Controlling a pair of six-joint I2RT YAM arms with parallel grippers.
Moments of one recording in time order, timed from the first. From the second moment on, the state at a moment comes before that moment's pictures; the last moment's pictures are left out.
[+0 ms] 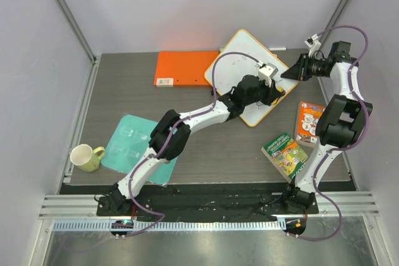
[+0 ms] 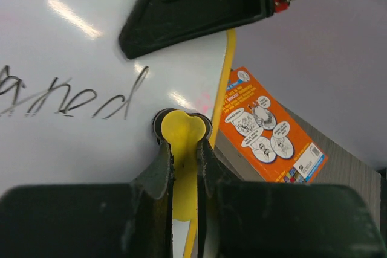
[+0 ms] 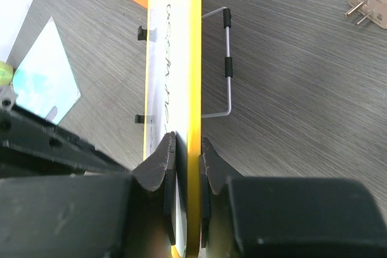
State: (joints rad) left arm -0.94 2.48 2.10 0.28 0.14 -0.31; right arm -0.35 2.02 1.80 -0.81 -1.06 -0.41
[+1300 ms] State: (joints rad) left arm -0.70 2.27 1.58 0.41 -0.26 -0.50; right arm -0.33 2.02 1.81 -0.82 -1.08 -0.43
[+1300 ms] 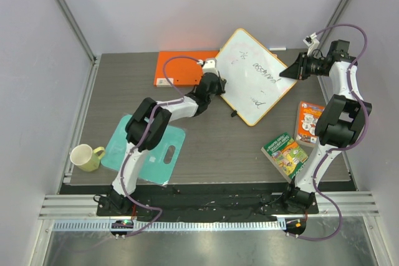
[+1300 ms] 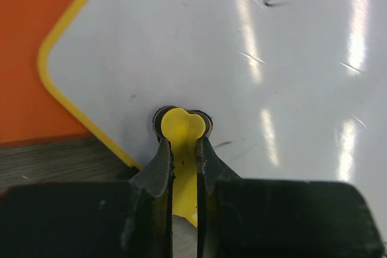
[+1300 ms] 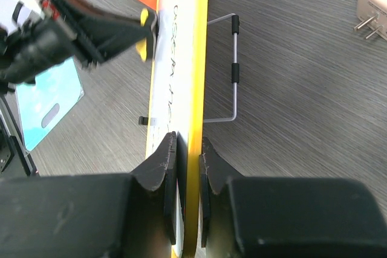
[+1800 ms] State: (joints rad) left arm -0.62 2.34 1.64 0.46 -0.21 -0.55; right arm -0.33 2.02 1.81 -0.83 -1.08 -0.46
